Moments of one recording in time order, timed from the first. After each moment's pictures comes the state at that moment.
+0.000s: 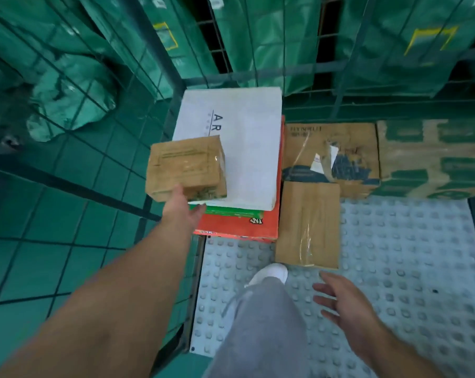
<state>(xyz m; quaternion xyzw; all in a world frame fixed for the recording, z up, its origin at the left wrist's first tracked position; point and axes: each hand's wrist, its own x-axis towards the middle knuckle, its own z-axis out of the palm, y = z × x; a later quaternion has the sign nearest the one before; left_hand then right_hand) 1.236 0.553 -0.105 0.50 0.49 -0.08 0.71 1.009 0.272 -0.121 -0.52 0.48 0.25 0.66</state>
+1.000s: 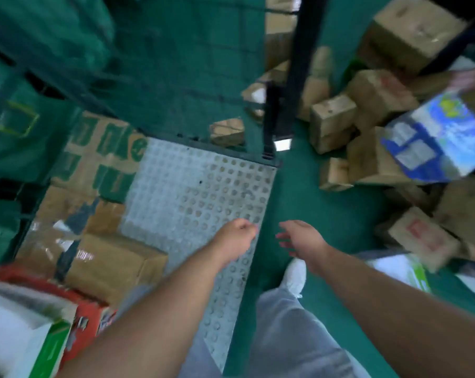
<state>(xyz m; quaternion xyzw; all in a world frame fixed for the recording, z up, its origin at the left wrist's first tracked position) 0.717 0.128 -0.098 0.73 -0.32 -0.61 0.03 0.537 0.123 -0.113 -0.20 0.71 -0.10 0.67</state>
